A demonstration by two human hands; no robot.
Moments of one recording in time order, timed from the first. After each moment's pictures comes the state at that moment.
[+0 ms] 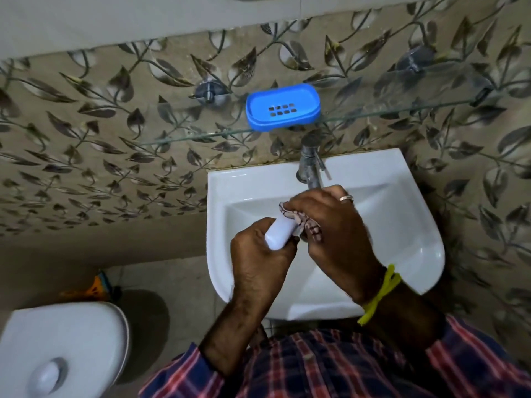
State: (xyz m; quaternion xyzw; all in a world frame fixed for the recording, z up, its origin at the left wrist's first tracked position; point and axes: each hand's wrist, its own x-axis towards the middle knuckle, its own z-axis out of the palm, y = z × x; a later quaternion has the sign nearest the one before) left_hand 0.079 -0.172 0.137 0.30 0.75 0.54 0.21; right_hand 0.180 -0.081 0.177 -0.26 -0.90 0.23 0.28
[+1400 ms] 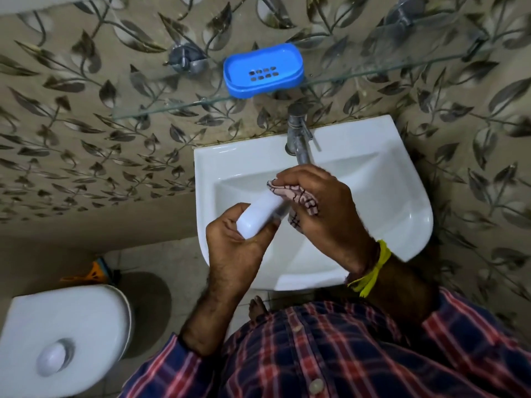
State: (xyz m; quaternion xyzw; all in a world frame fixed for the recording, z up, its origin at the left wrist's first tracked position) left_hand 0.080 -0.196 0.131 0.28 0.70 0.61 0.26; right_hand 0.189 -0.078 0.149 -0.26 -0.83 0.35 0.34
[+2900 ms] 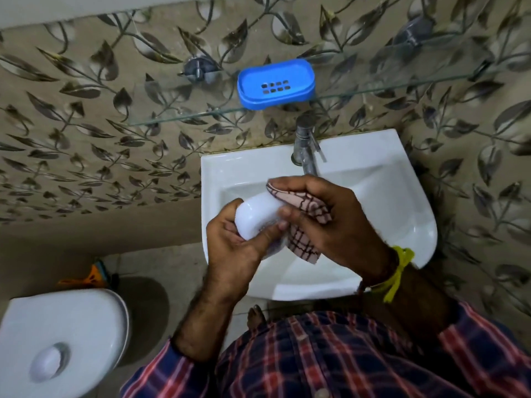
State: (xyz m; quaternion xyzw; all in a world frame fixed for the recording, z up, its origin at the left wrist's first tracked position) left_hand 0.069 -0.195 0.148 0.27 0.63 0.67 0.30; right_hand 0.187 -0.080 0.164 -0.19 -0.76 0.53 0.33
